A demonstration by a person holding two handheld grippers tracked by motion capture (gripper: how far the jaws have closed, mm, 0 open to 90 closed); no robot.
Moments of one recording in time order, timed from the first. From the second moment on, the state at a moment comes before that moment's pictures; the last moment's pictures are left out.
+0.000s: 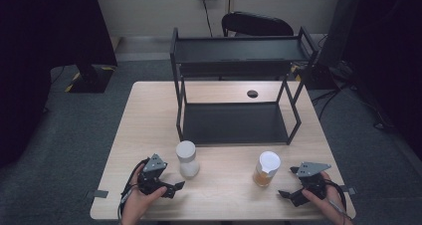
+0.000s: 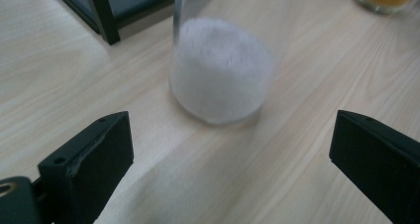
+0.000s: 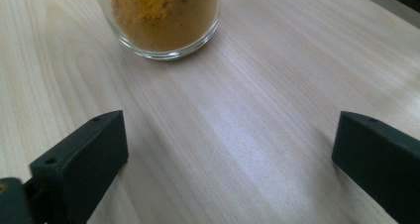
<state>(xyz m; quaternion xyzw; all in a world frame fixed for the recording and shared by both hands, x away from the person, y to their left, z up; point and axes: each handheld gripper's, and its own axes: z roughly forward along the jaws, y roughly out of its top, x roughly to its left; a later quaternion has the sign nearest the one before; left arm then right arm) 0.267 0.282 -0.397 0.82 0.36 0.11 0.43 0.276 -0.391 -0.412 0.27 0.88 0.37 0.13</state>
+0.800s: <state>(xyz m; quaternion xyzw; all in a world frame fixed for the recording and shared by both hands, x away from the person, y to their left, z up) 0.293 0.261 -0.388 0.79 0.37 0.12 0.47 0.275 -0.390 -0.412 0.28 0.88 0.37 0.13</state>
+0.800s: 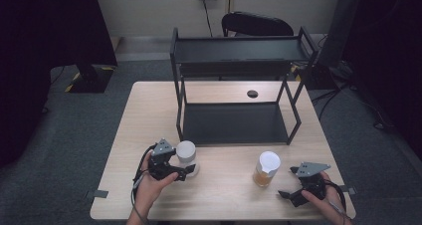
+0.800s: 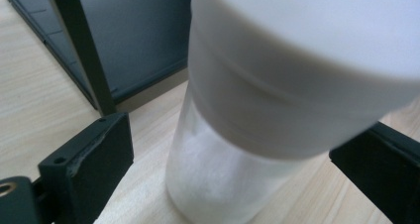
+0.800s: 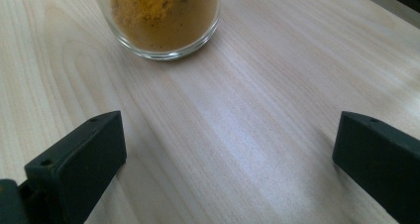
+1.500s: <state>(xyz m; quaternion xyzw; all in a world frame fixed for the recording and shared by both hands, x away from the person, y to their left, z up) 0.301 0.245 -0.365 0.82 0.33 0.15 0.44 0.275 -0.390 -0.412 0.28 0.88 0.37 0.13</state>
